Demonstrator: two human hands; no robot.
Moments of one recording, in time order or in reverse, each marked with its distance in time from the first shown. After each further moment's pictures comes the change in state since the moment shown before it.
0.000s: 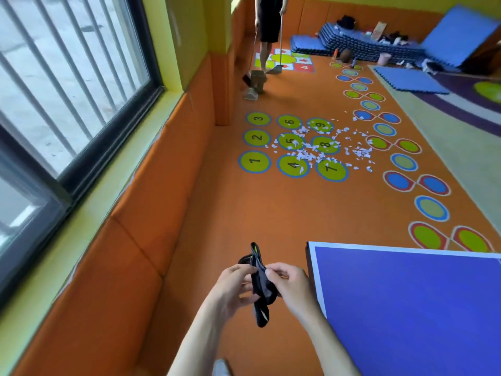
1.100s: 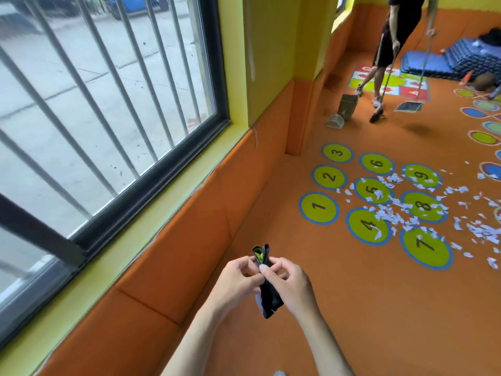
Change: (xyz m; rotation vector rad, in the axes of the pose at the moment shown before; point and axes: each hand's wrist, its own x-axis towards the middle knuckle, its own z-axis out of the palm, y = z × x) left_hand 0.232 0.310 -0.014 0.276 0.292 0.486; right_hand 0.425 -0.165 -0.001 -0.124 -0.261 -0.220
